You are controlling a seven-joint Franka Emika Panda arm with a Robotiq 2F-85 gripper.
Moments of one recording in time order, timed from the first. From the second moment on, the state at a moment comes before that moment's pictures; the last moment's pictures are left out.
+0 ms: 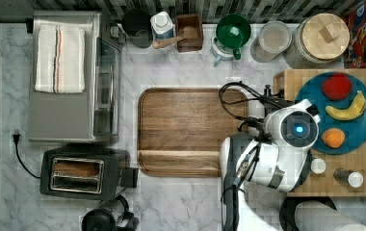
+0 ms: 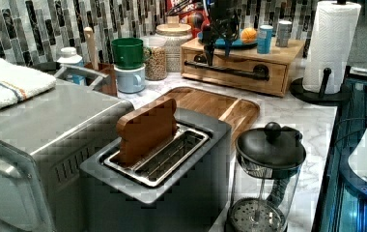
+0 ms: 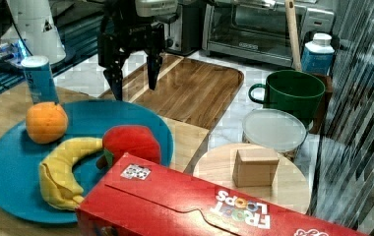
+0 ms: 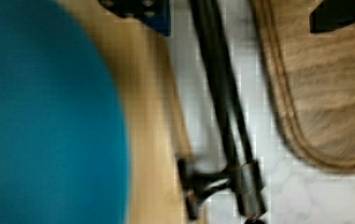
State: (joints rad) arm -0.21 0.12 -0.15 -2.29 -0.13 0.90 -0.82
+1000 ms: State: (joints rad) arm -0.20 0.16 -0.13 -2.34 -0.25 1.04 -0.82
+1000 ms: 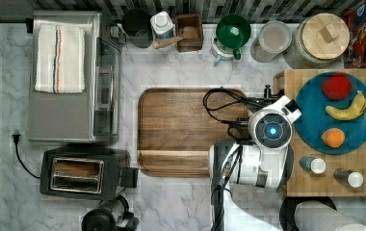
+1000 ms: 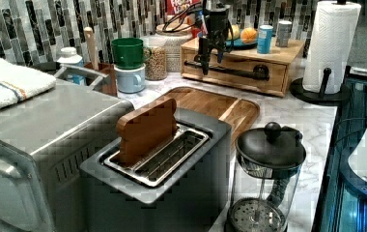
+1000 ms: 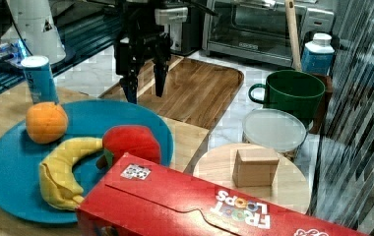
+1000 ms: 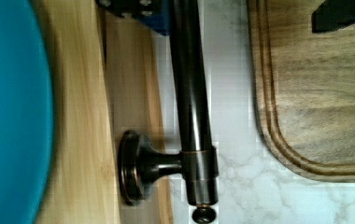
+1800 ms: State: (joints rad) arm -0.20 0.21 -0.17 -2.36 -0.25 1.09 -0.73
